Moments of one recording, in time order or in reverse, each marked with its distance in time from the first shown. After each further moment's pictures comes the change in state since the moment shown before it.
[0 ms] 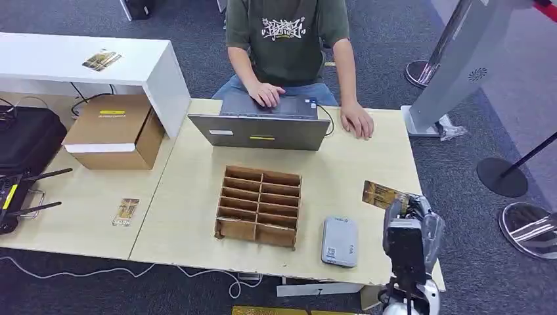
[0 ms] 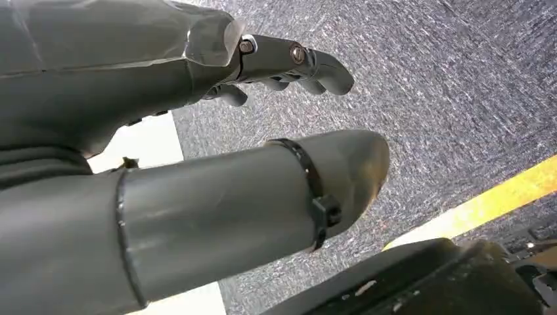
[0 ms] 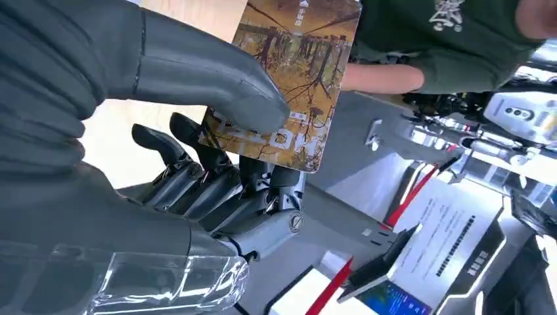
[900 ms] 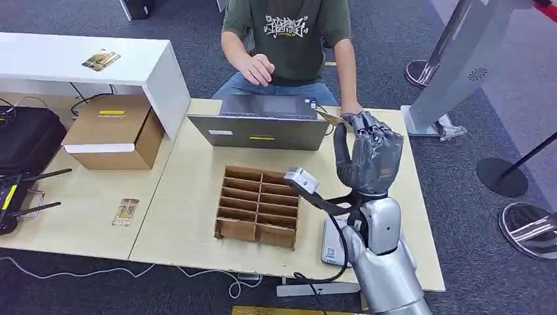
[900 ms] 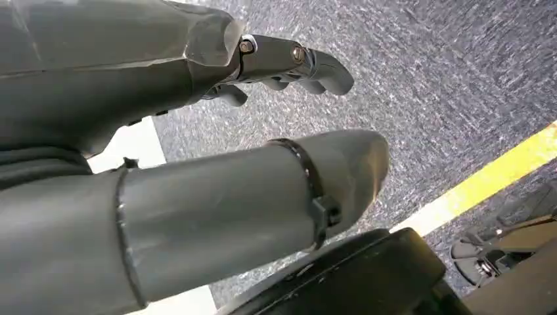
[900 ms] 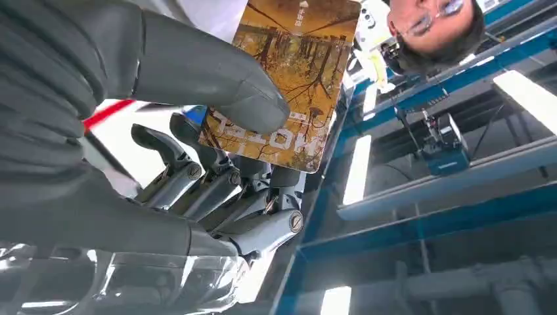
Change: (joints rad) left arm -0.039 0.002 -0.002 0.000 -0.049 -0.070 -0.024; right arm -0.540 -0.075 0.210 0.393 0.837 -0.247 0.137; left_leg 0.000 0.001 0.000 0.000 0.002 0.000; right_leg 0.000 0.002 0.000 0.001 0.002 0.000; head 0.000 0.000
